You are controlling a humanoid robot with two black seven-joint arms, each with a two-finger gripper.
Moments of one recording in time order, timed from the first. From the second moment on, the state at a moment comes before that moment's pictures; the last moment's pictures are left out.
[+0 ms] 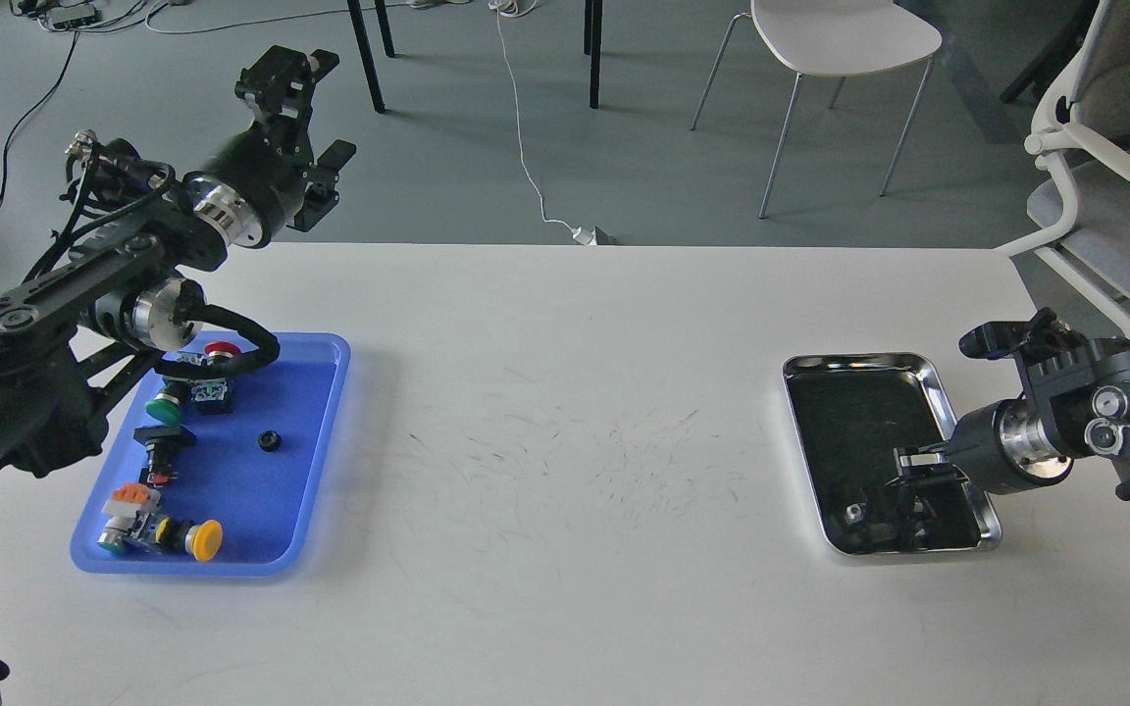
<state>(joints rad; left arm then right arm) -0.89 0.48 -0.55 -0.96 0.34 -0.03 -0.23 1.22 -0.77 -0.43 1.21 -1.01 0.46 -0.01</state>
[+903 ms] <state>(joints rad) -0.89 0.47 -0.55 -0.96 0.34 -0.03 -0.23 1.21 -0.66 -0.43 1.12 -1.00 0.46 -0.01</state>
